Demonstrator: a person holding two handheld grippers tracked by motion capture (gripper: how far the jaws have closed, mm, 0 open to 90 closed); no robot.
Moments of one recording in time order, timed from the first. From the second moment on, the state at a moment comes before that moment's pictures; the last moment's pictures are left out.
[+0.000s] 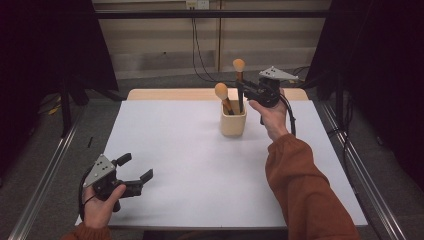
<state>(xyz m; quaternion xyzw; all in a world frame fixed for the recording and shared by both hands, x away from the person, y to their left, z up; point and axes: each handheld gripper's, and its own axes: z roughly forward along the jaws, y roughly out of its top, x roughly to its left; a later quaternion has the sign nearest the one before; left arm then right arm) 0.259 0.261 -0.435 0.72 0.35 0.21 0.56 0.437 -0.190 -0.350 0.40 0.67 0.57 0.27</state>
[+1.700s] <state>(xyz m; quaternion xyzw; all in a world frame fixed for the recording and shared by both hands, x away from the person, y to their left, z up) 0.260 0.259 -0.435 0.72 0.35 0.21 0.56 0.433 -0.194 -0.421 0.43 0.68 0.55 0.23</state>
